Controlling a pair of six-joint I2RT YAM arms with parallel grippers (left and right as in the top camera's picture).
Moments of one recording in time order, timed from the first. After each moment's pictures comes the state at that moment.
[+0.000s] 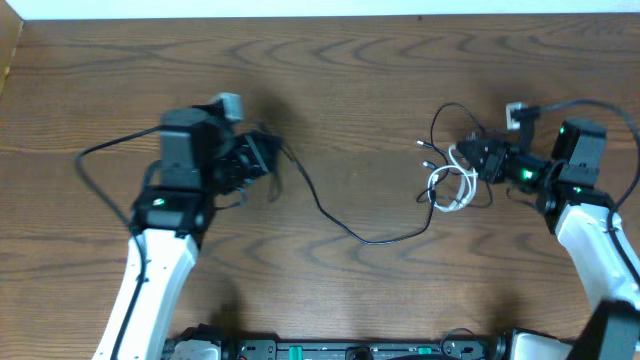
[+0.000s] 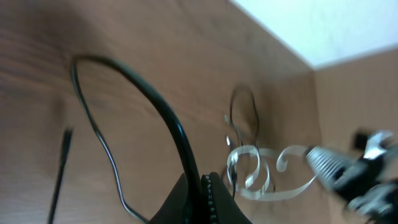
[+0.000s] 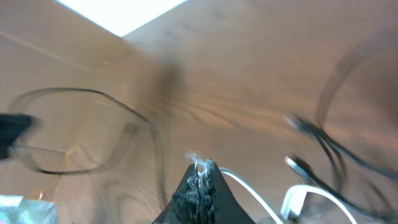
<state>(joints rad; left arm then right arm) -0.13 1.20 0.93 -0.42 0.52 -0.61 -0.17 1.39 0.78 -0.09 -0.94 0.25</state>
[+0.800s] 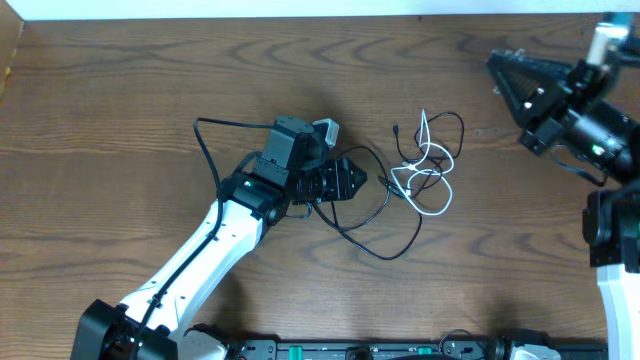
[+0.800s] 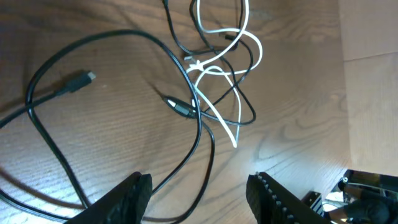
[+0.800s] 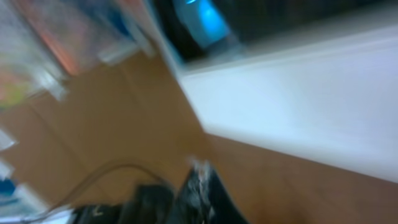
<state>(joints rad) -0.48 1.42 0.93 -0.34 0.49 -0.60 -0.09 1.08 1.17 -0.01 -1.00 0.58</state>
